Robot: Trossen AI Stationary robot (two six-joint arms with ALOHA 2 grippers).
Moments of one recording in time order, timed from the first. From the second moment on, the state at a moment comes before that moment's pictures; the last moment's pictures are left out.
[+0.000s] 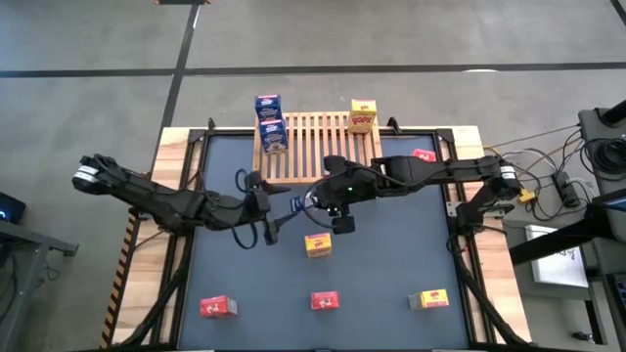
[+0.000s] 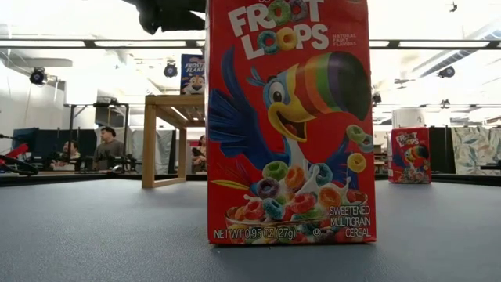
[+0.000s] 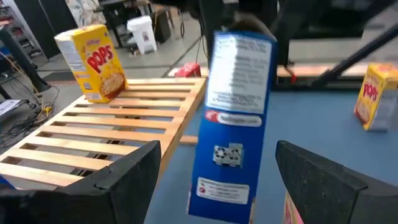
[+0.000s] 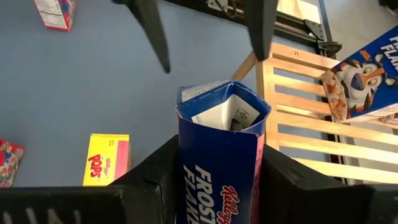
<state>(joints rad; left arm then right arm) -0.27 1.16 0.79 0.08 -0.61 -0.02 0.05 1.68 1.72 -0.77 0.10 -0.23</state>
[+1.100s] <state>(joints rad) -0.18 1.33 0.92 -0.08 -0.51 -0.08 0.05 1.68 1.71 -0.76 0.10 -0.23</state>
